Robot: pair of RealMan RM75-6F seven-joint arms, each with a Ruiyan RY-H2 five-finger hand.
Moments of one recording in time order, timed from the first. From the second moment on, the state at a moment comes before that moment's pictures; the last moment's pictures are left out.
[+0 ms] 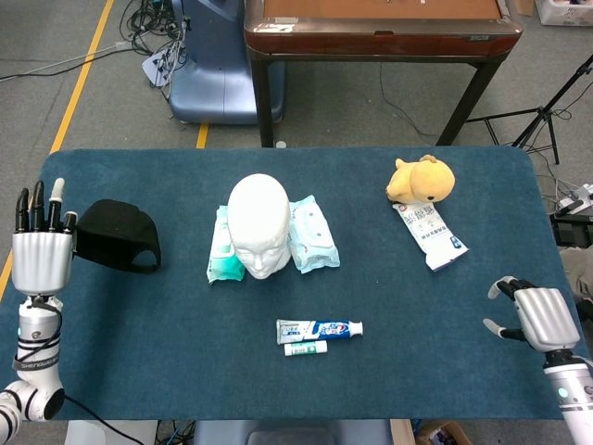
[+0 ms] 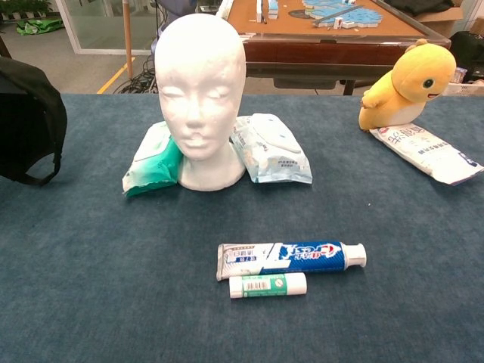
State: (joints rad) left arm -0.48 -1.48 -0.17 -1.03 1.41 1.70 0.48; right arm 0.16 -1.09 0.05 -1.56 -1.47 1.34 -0.01
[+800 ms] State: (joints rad) left arm -0.31 -1.44 -0.05 -1.22 1.56 1.80 0.64; right arm 0.16 -1.10 0.04 -1.56 -1.47 1.34 -0.02
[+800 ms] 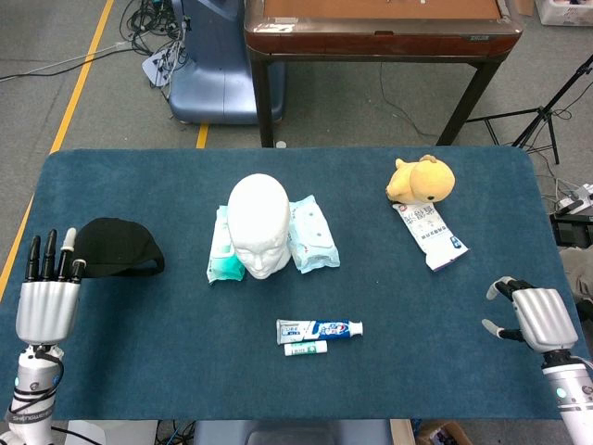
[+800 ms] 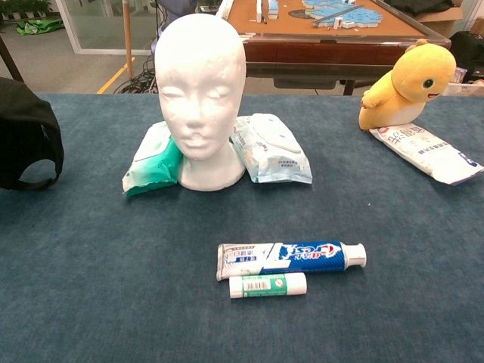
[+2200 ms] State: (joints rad) left arm -0.10 -1.22 0.14 -1.84 1.65 1.54 1.10; right arm 0.16 -1.09 0.05 -1.56 -1.48 1.35 0.00
